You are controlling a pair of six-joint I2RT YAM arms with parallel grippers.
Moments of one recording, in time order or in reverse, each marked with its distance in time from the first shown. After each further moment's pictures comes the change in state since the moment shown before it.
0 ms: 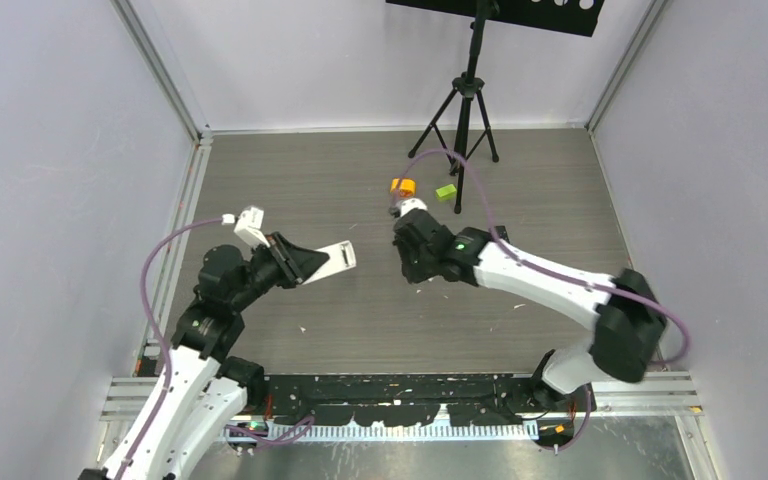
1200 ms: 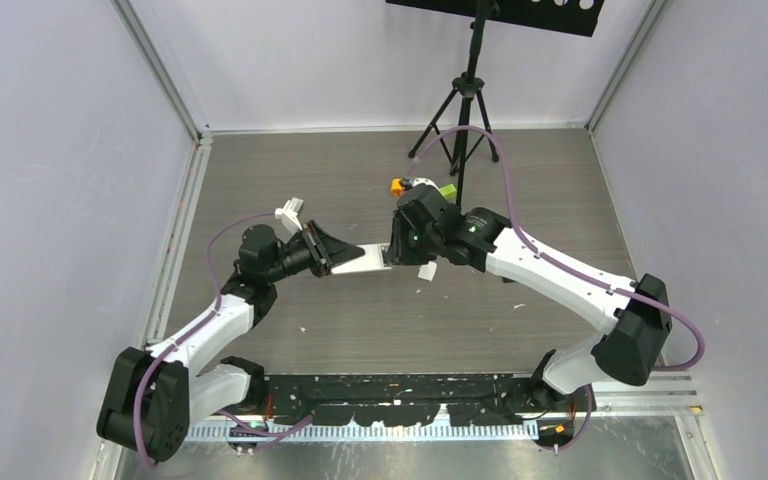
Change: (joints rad) left arm 0.000 0.526 -0.162 0.738 0.386 -0.468; right arm -0.014 -0.108 0.188 -0.119 -0.090 0.350
